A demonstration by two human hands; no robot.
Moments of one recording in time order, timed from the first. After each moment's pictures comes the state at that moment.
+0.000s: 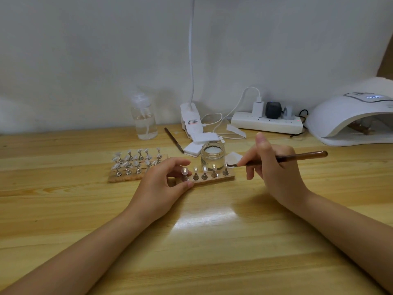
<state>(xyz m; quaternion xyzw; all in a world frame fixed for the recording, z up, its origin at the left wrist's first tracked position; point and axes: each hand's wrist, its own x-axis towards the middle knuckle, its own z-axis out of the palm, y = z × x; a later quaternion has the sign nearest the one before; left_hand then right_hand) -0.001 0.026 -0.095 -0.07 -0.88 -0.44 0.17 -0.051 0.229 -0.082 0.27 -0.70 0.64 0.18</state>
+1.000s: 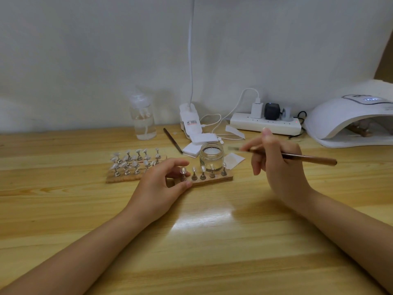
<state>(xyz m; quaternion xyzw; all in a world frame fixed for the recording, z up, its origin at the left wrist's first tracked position) -0.002 0.025 -0.096 -0.07 -0.88 -0.44 0.17 -0.055 0.233 -0.076 0.28 -0.69 0.63 0.22</state>
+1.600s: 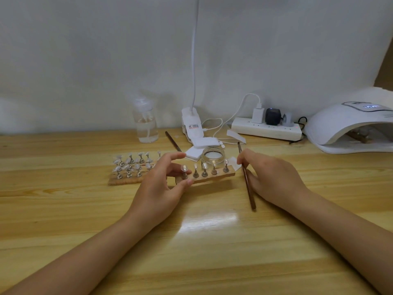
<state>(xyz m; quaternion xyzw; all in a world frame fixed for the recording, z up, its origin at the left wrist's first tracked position) 0.002 0.028 -0.095 -0.08 -0.86 -0.44 0.25 -0.070 0.245 -0.083 0.27 -0.94 0.11 0.19</state>
